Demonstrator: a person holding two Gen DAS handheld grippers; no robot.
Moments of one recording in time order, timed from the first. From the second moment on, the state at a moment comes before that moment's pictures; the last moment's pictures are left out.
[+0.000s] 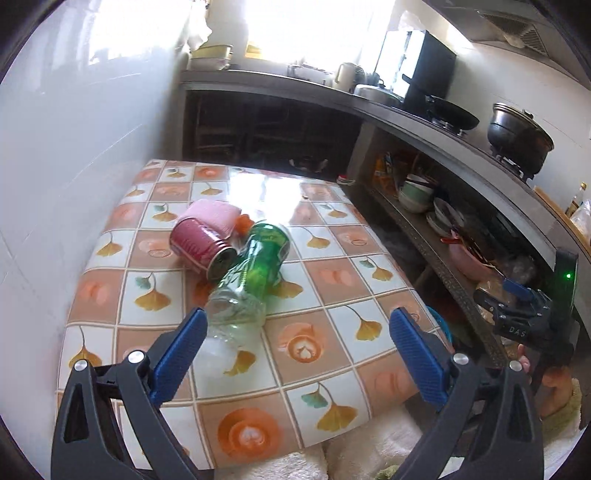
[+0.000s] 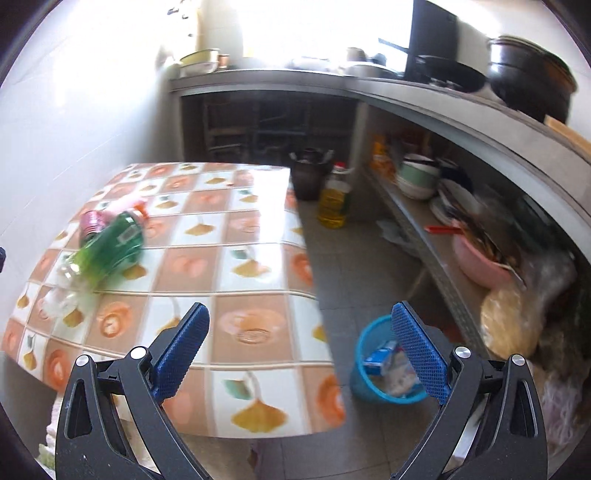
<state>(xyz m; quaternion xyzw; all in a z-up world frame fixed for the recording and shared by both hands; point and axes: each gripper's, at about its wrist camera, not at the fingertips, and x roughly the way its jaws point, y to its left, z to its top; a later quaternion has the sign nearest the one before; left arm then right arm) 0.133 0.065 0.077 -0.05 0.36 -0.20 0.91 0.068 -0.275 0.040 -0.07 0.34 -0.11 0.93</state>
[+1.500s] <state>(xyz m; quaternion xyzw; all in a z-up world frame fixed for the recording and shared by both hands) 0.218 0.160 0.001 -0.16 0.42 -0.10 0.89 0.252 -0.152 -0.079 0.26 0.58 0.13 0.76</state>
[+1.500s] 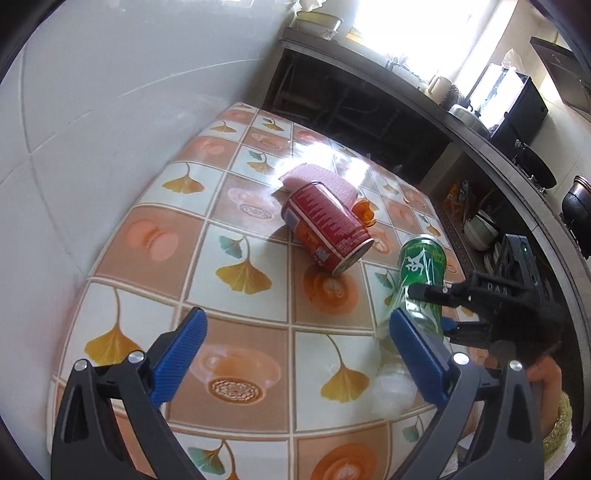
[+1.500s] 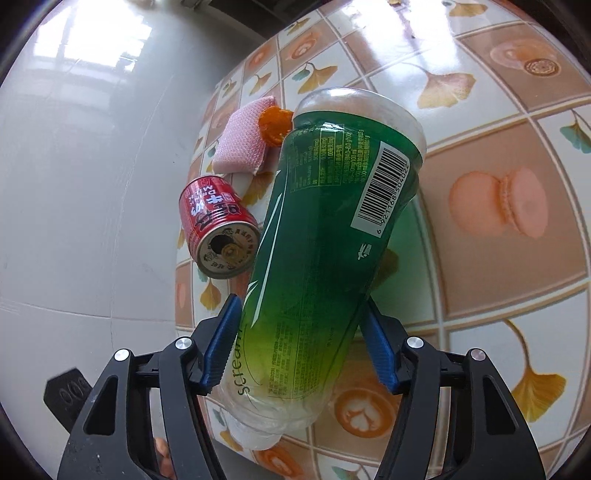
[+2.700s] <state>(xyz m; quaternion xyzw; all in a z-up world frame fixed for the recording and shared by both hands) 0.301 0.064 -0.027 -0.04 0.50 -0.14 0.86 0.174 -0.230 -0.043 0.12 0.55 0.11 0.82</state>
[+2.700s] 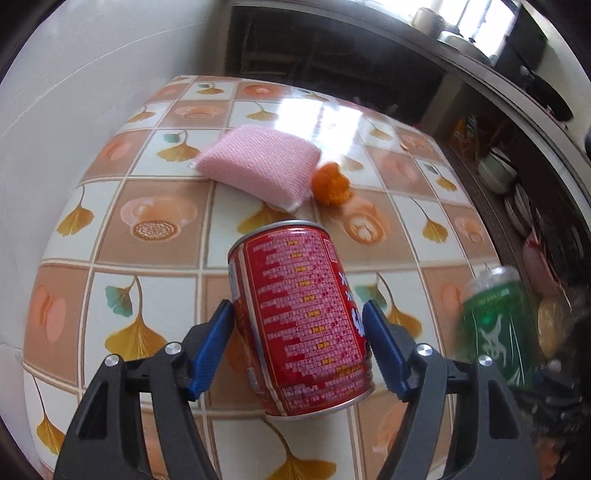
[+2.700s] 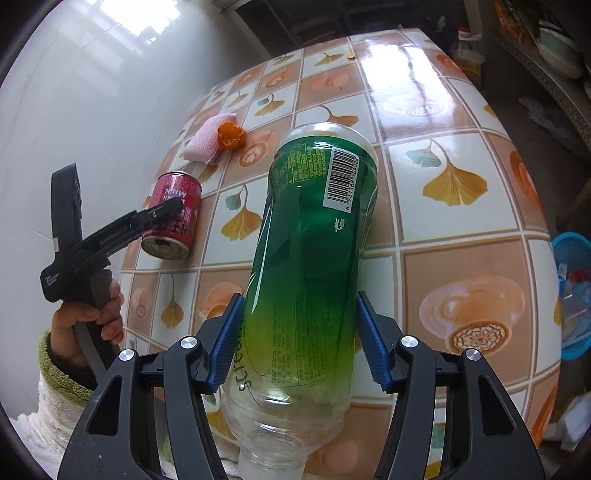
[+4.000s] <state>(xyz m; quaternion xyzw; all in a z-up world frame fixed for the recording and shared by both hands) 0.191 -0.011 -0.024 0.09 0.48 -0.26 0.84 0.141 -0.248 -0.037 0.12 0.54 0.06 0.83</state>
